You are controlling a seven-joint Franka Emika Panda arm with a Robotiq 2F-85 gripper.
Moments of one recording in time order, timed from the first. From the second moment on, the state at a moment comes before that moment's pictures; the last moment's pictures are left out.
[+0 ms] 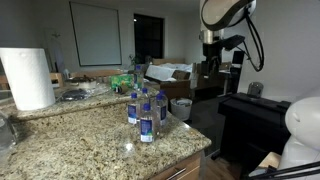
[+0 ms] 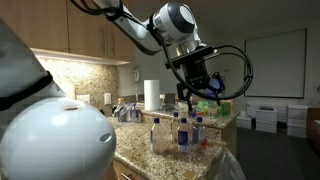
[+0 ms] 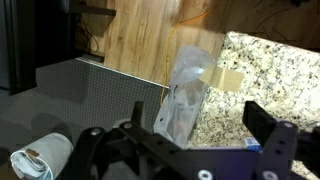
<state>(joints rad) -0.10 -0.62 -0.07 -2.55 -0.32 1.98 -0.19</state>
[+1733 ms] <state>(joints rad) 0.05 -0.25 -0.05 -2.37 0.06 2.30 -0.13</state>
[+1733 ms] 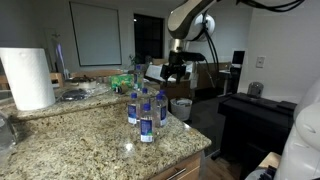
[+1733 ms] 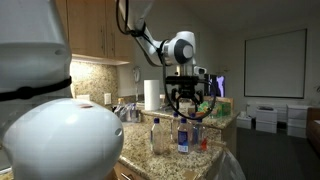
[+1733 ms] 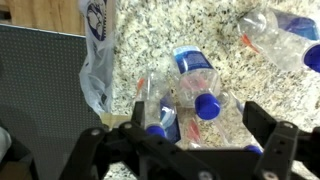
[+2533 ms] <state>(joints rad) 0.09 -0.03 -0.04 -2.24 0.21 2.23 -0.31</state>
